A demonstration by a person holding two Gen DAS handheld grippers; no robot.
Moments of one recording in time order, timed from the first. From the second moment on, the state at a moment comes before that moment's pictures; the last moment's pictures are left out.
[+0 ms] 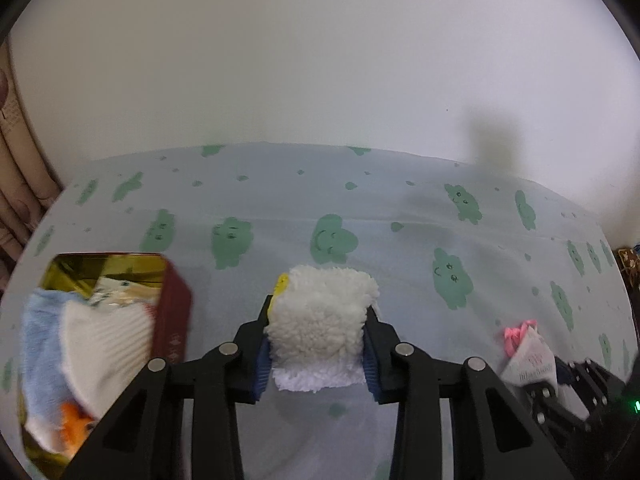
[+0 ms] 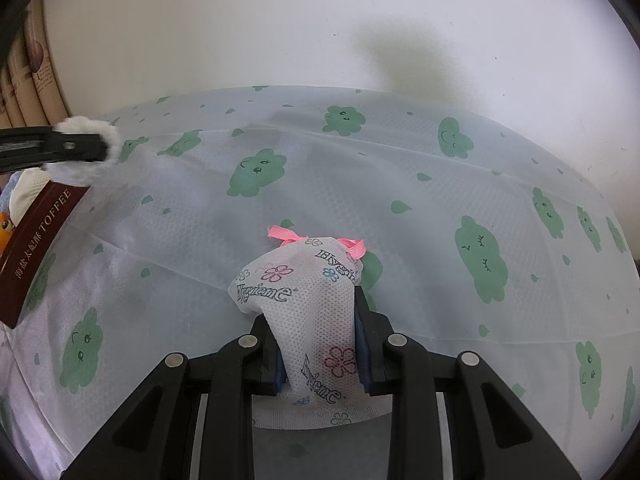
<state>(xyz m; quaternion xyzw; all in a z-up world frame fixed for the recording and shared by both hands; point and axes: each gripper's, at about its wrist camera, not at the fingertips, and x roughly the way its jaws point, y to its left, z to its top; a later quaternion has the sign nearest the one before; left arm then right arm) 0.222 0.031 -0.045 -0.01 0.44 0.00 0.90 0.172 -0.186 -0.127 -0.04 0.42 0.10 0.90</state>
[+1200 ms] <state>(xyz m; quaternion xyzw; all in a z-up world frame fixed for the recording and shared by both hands) 0.071 0.190 -0.033 -0.02 0.44 0.09 0.89 0.172 -0.184 -0.126 -0.05 0.42 0.09 0.90</state>
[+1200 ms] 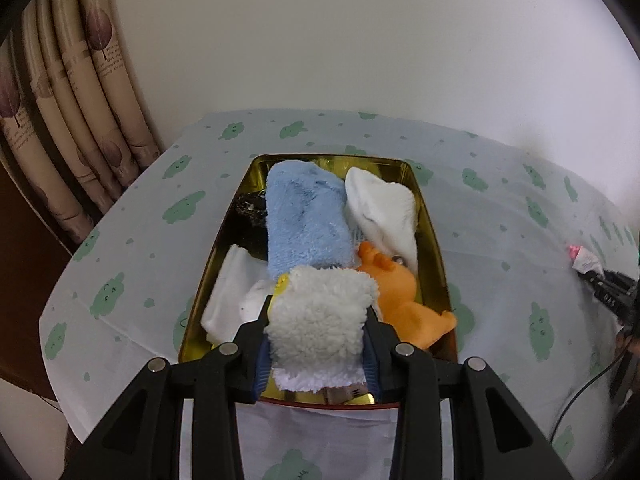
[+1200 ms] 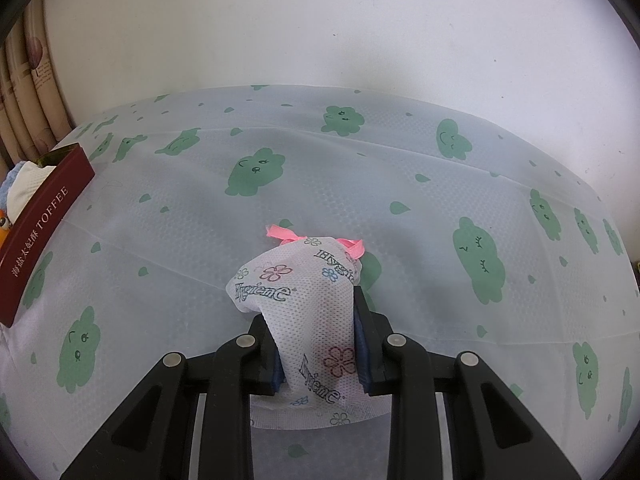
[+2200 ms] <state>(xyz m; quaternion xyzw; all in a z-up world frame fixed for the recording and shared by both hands) 0.058 0.201 -0.017 -0.02 0.39 0.11 0.91 0.173 -0.185 -0.126 -0.05 0.42 0.09 0.90</state>
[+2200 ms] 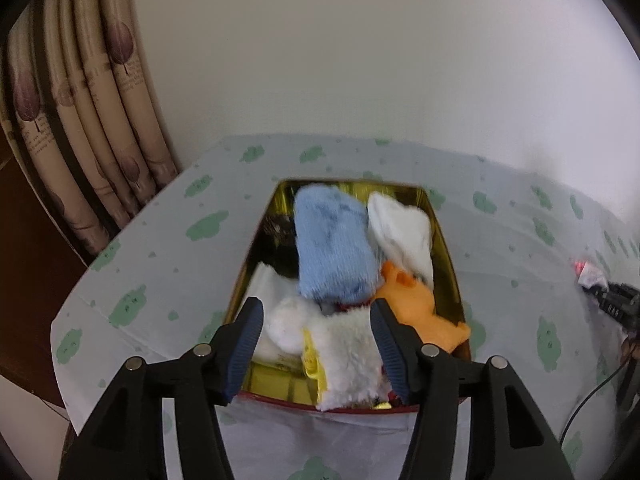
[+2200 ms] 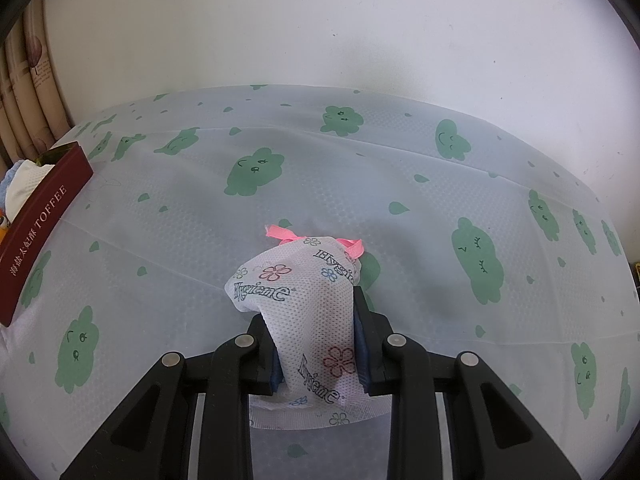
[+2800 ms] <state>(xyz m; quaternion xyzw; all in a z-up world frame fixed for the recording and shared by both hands) 0.034 0.235 -0.019 -0.03 0.34 0.23 0.91 0.167 -0.173 -0.109 -0.05 0.42 0.08 0.90</state>
